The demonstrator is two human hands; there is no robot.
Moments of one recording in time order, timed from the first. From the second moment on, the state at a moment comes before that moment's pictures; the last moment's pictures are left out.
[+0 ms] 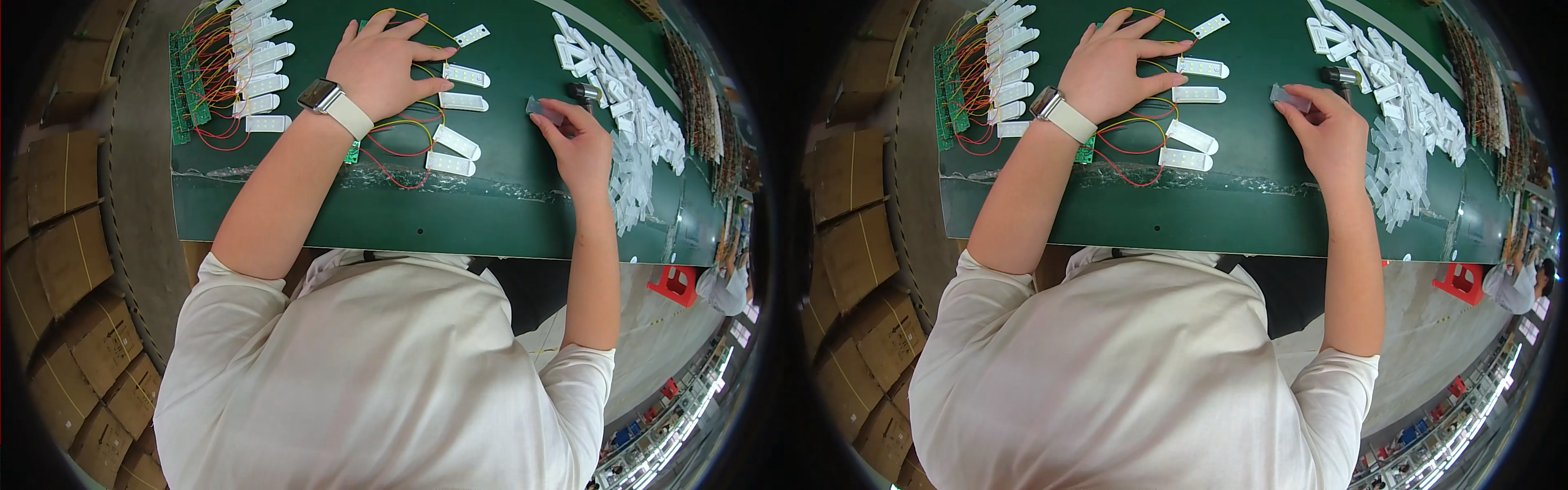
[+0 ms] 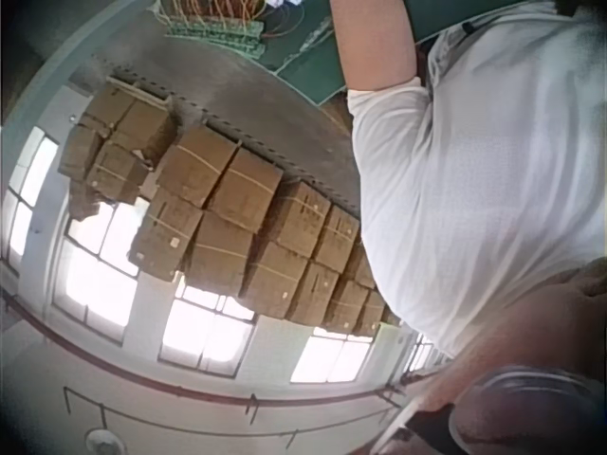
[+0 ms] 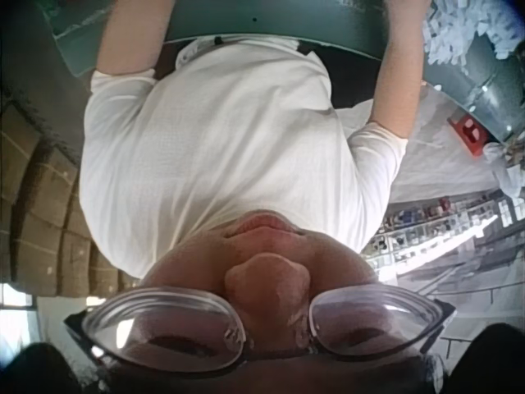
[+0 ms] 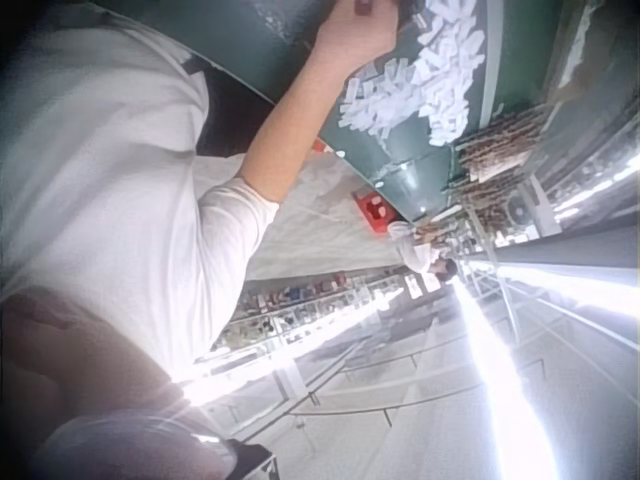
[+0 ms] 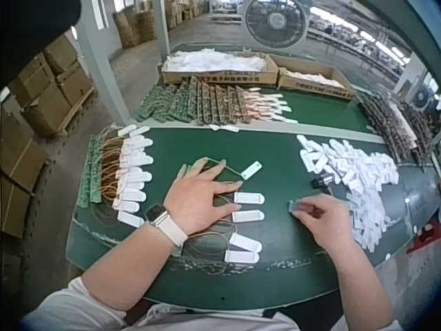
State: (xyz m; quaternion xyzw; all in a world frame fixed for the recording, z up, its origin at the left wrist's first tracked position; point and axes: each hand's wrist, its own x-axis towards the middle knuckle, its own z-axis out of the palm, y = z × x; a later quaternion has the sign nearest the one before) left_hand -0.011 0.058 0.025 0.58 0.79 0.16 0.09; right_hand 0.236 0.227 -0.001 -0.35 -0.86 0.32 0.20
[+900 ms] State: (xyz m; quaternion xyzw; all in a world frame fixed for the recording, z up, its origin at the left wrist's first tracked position) left_hand -0.004 0.060 0.032 0.57 0.80 0.15 0.08; right_hand 0.152 0.218 -0.023 -0.17 -0.90 0.26 0.29
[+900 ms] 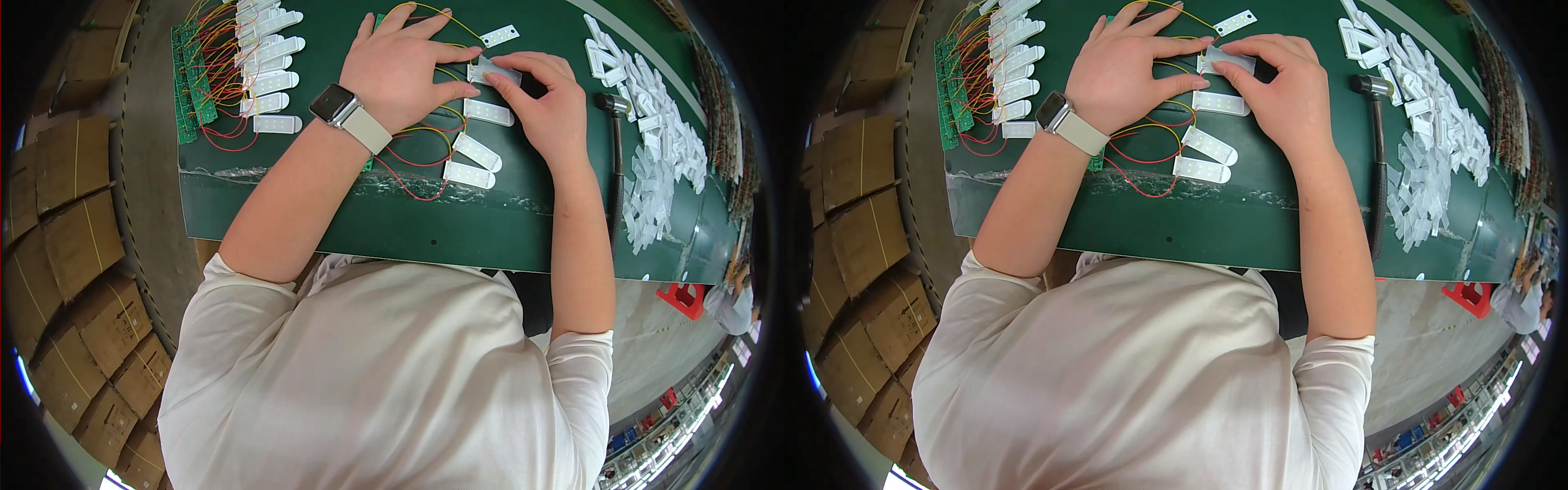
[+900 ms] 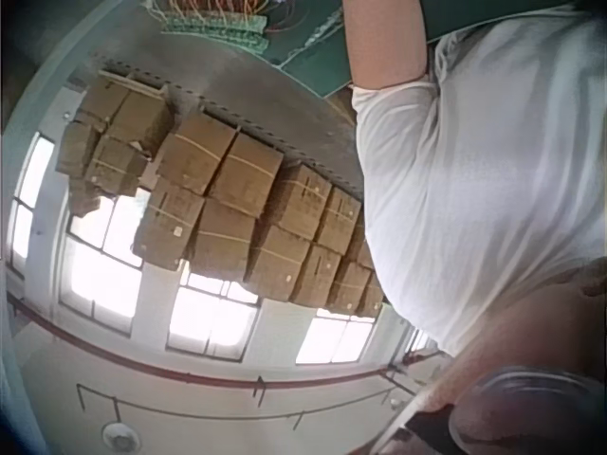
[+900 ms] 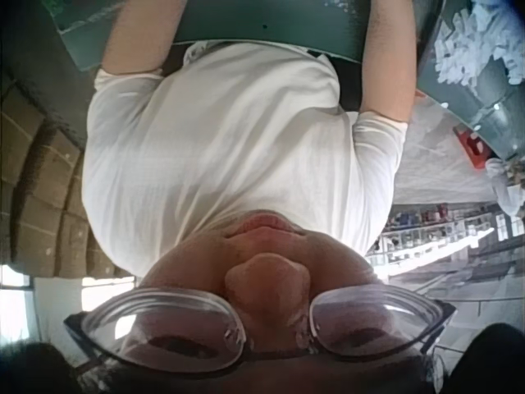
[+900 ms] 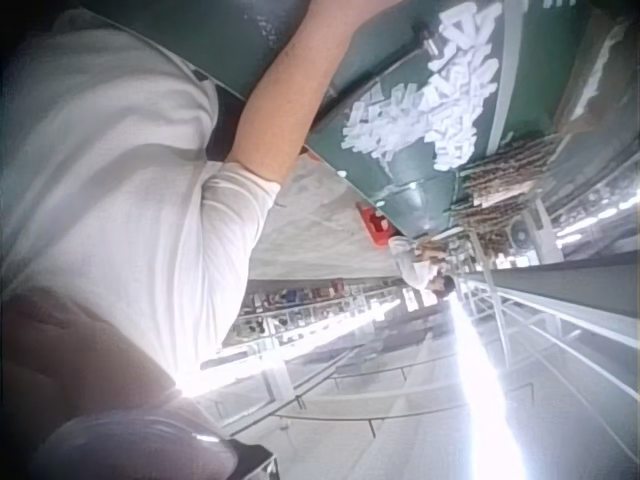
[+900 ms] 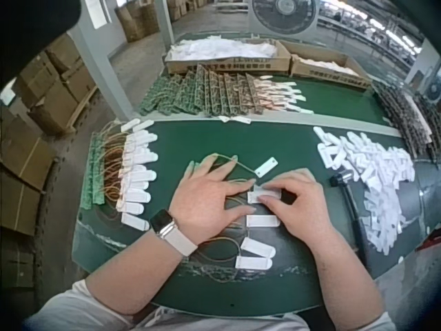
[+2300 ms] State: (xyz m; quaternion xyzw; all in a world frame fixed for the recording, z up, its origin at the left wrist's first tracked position) left_hand -0.010 0.061 0.017 0.57 0.80 0.17 0.08; right_hand 0.126 0.234 -0.027 -0.30 -0.85 0.43 0.09
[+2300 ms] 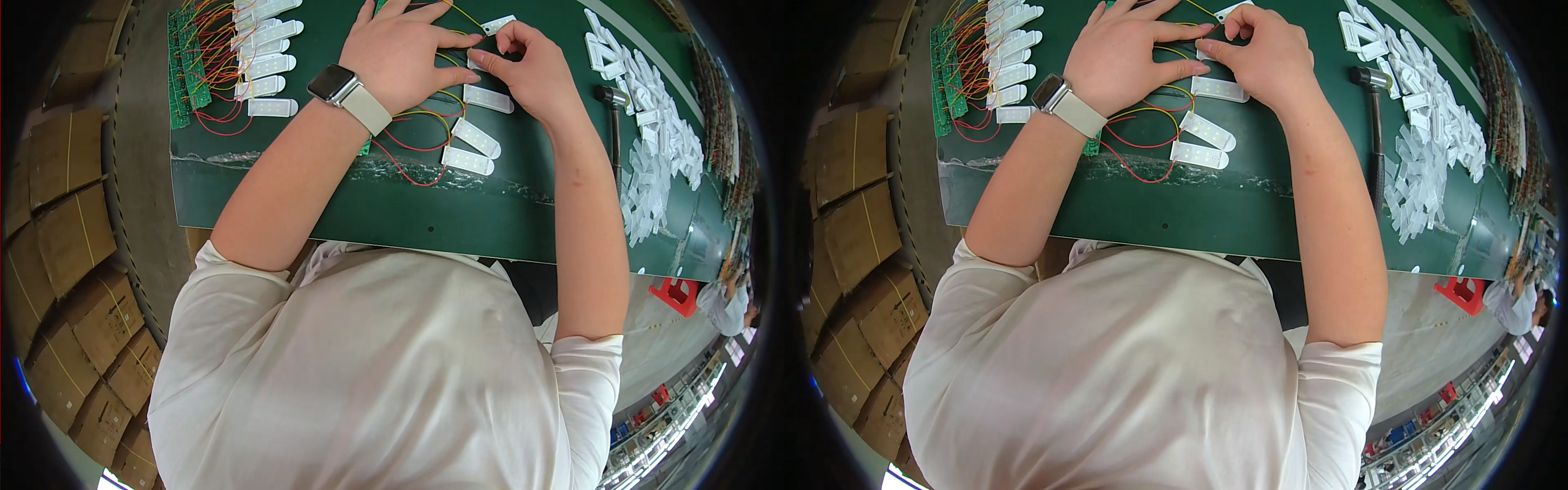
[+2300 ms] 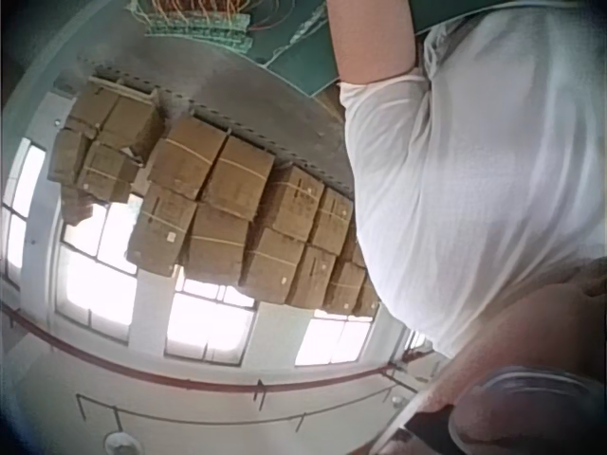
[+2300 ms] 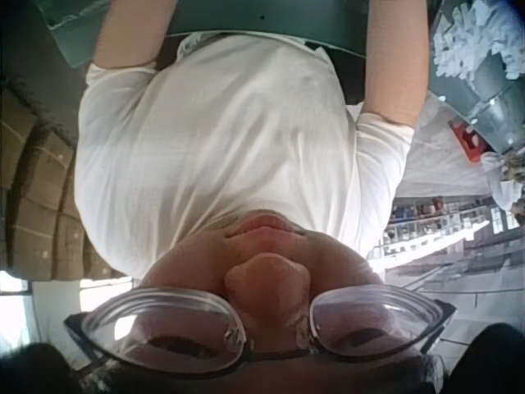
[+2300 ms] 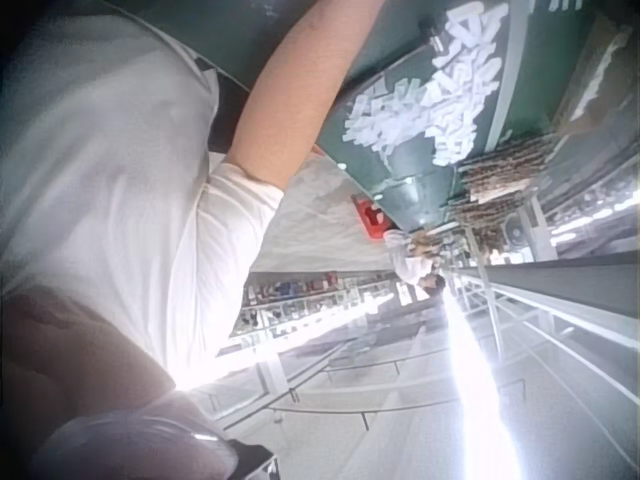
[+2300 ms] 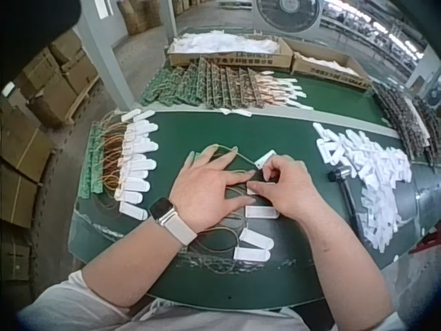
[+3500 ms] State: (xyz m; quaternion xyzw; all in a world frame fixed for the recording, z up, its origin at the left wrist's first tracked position) left_hand -0.011 0.069 -0.026 0.57 0.80 0.18 -0.02; right_hand 0.128 0.255 0.004 -0.30 -0.89 0.34 0.00
